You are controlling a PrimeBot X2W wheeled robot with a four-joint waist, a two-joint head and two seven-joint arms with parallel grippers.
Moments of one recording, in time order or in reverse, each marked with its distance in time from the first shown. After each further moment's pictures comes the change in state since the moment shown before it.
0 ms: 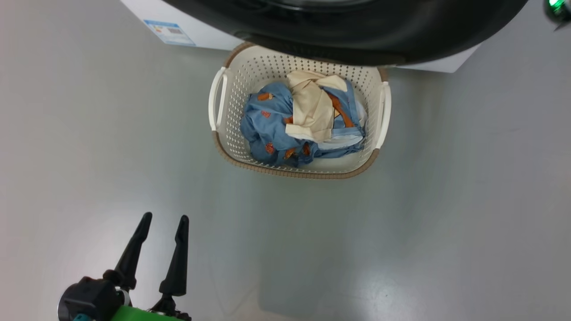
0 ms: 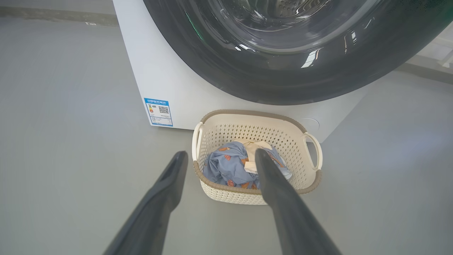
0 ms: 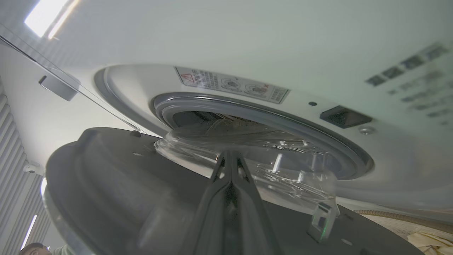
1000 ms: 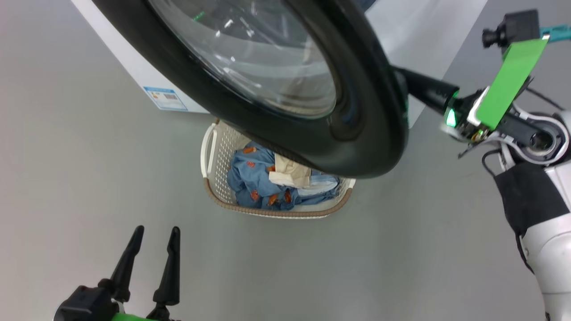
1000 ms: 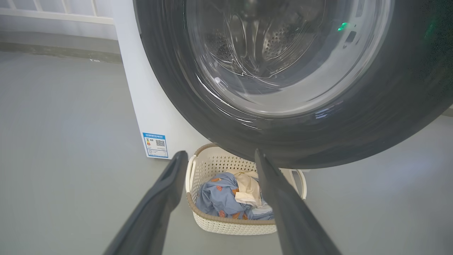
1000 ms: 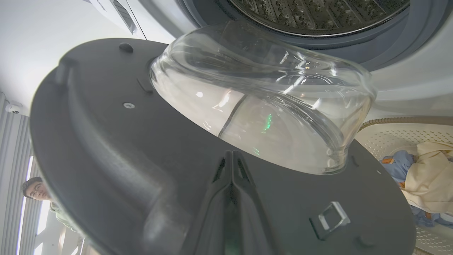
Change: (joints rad) left arm 0.026 0.001 0.023 0.036 -0.005 0.000 0.000; right arm 0.310 0.068 0.174 -0.094 0.009 0.000 0.132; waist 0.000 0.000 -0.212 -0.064
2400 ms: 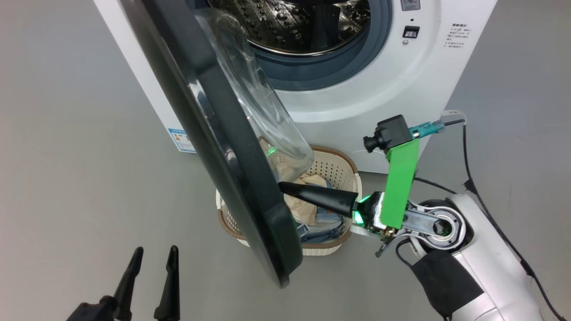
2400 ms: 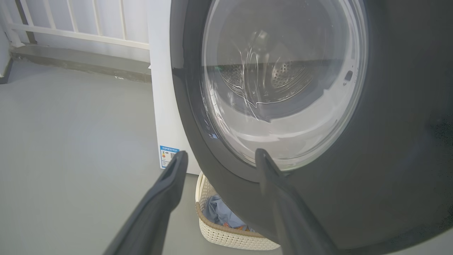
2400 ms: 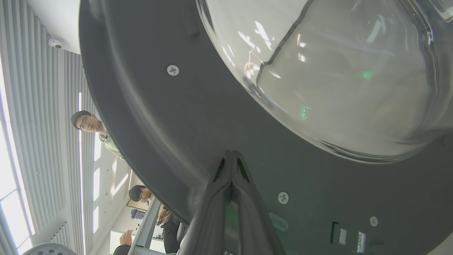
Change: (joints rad) left arm 0.059 -0.001 -0.008 0.013 -0.029 0.000 0.000; right arm 0.253 0.171 0.179 -0.136 0.027 0.000 0.059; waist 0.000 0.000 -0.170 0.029
